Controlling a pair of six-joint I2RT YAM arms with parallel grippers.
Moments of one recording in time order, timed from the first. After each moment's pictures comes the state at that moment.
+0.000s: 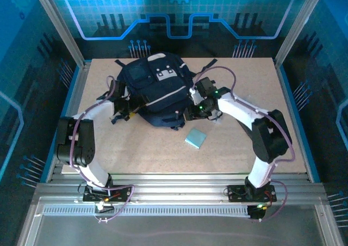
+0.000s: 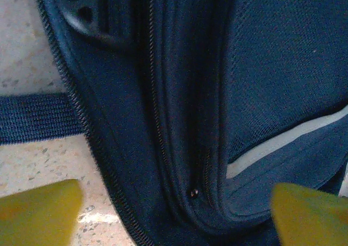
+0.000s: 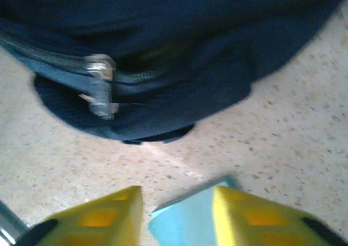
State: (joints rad) left arm -0.07 1.65 1.00 -0.36 0.36 -0.77; right arm 0.51 1.75 1.31 -0.70 -0.34 0.26
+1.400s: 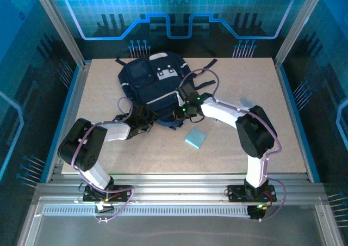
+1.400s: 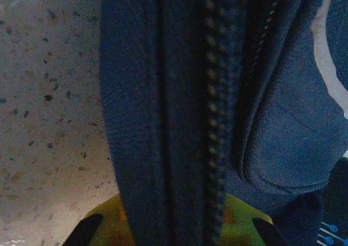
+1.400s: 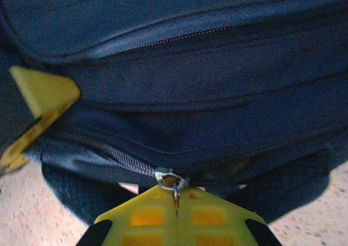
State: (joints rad) left arm -0.34 1.65 0.67 0.24 0.11 -1.37; right arm 0.64 1.89 1.37 -0.52 -0.15 0.38
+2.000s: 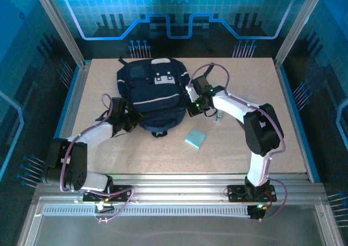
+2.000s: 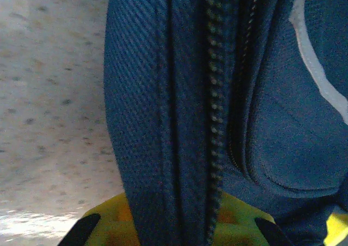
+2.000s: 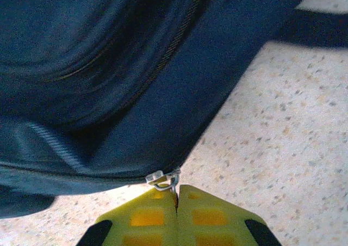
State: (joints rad) left arm -0.11 1.41 0.68 -0.18 0.28 -0.99; right arm 0.48 1.90 1.39 -0.62 -0.18 0.09
